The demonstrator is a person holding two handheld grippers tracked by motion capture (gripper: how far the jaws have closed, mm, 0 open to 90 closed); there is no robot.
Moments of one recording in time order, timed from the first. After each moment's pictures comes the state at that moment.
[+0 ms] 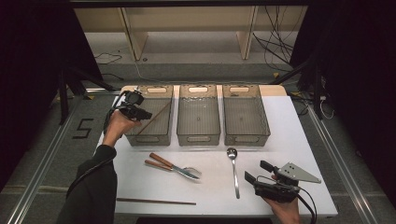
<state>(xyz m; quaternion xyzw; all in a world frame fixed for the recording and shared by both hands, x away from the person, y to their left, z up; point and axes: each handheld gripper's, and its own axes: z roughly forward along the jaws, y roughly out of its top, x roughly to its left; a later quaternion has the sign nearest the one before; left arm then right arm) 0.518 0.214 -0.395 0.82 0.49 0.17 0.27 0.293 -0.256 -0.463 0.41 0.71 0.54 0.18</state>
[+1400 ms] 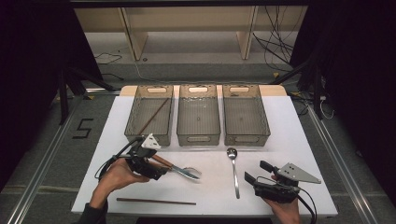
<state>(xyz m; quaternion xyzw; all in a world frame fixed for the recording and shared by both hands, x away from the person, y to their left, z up) 0.356 0.162 -0.420 0.90 0.31 0.12 0.27 0.292 -0.255 -0.462 0.41 0.71 0.54 0.18</state>
